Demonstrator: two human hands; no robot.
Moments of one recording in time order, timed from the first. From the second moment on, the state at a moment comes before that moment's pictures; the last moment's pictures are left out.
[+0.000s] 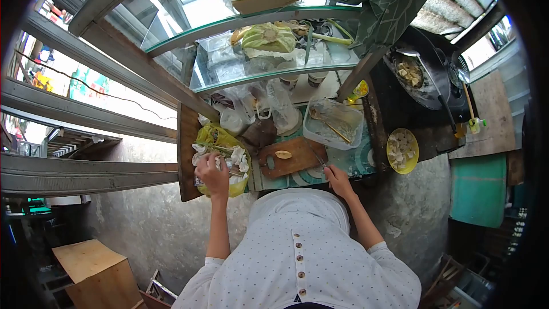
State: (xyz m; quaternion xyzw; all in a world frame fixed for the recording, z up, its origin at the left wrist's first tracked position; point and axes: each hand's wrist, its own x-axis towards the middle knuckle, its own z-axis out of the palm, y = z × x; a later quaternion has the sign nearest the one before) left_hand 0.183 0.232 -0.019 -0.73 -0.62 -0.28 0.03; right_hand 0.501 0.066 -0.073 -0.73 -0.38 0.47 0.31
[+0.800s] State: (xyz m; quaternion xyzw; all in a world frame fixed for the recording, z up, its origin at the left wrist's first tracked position) left_hand 0.304 0.205 -0.119 -0.66 -0.54 -0.30 -0.43; right_hand 0.468 0.078 -0.104 -0.72 -0.49 0.41 0.26
